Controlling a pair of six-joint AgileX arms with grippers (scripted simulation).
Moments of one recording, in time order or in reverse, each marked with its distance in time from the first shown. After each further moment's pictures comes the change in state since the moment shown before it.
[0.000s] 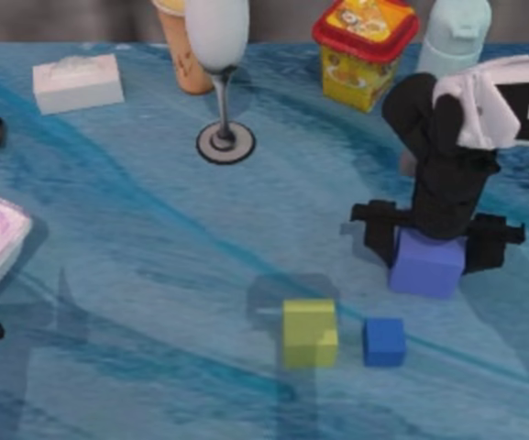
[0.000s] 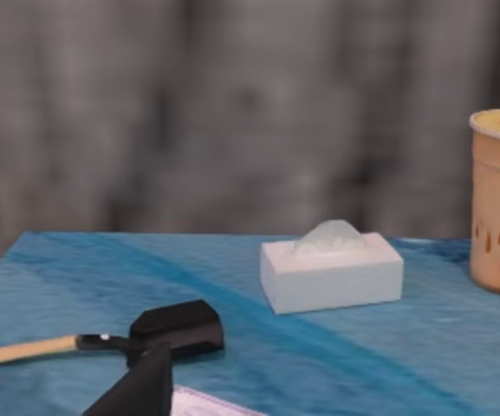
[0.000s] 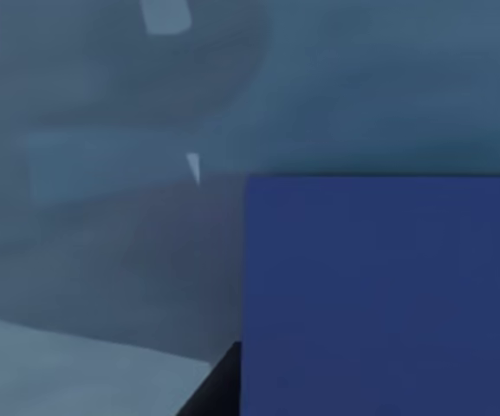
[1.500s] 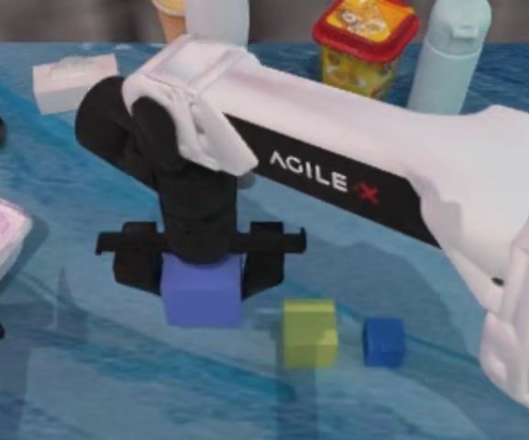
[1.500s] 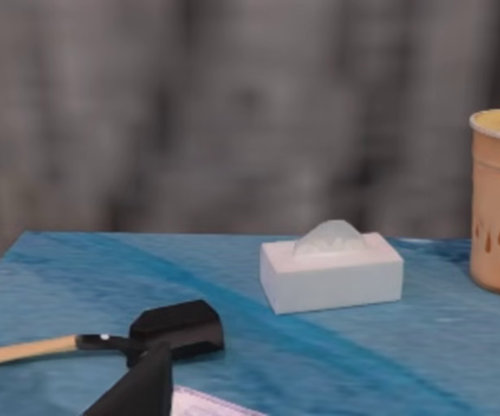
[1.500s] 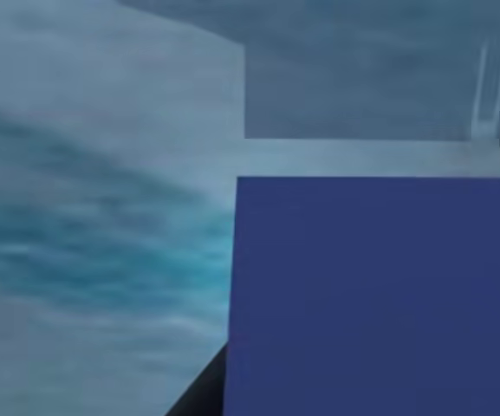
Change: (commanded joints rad) left arm 0.000 0.000 0.000 0.000 0.000 0.000; right arm 0.523 0.267 0.801 -0.534 0.000 0.337
